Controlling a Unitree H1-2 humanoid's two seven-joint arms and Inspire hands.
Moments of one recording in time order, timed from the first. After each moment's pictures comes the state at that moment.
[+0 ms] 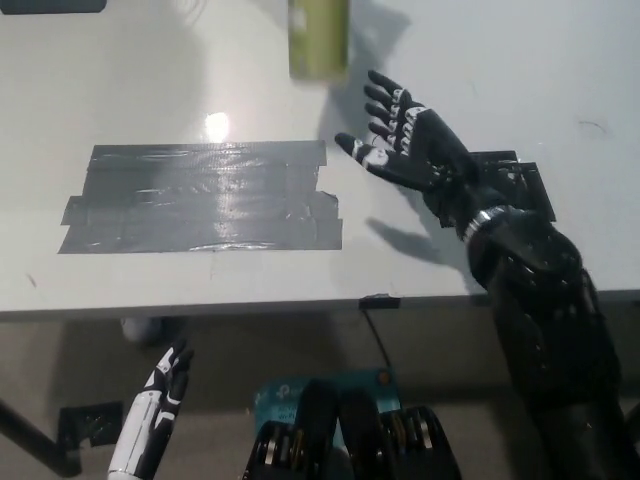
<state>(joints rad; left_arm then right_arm) 0.09 0.13 -0.03 0.00 0.19 -0.13 -0.02 -0.66 -0.03 0.04 0.15 0.13 0.31 0.20</state>
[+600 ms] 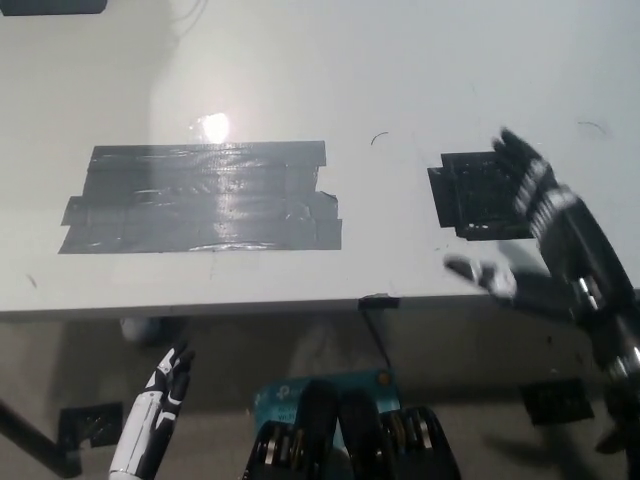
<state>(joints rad) 0.09 0.13 -0.03 0.01 0.19 -0.12 -0.02 -0.19 -0.17 0.01 -0.47 0.11 0.29 0.20</state>
